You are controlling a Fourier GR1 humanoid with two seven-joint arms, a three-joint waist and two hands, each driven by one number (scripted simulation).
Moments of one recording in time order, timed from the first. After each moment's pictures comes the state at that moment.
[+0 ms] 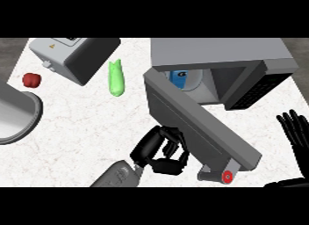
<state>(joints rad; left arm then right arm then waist) -0.38 0.00 -0.68 -1.07 0.00 0.19 -0.38 0.09 -0.36 -0.11 -1.36 -0.19 0.41 -0.71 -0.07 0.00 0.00</state>
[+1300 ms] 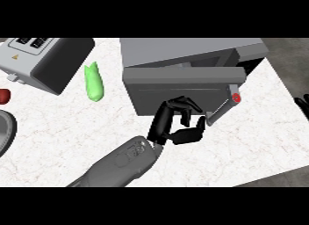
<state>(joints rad) -0.72 0.00 -0.88 -0.91 0.61 0.65 -0.48 0.05 -0.53 -0.12 -1.70 -0.41 0.56 -0.47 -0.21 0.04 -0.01</state>
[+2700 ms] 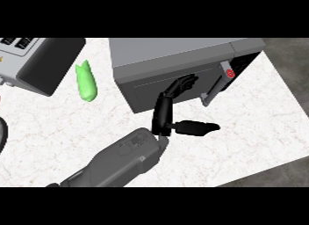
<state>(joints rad) -0.81 0.00 -0.89 -0.91 0.90 0.81 -0.57 -0.21 -0.73 -0.28 -1.70 -0.20 0.43 -0.49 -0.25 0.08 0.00</state>
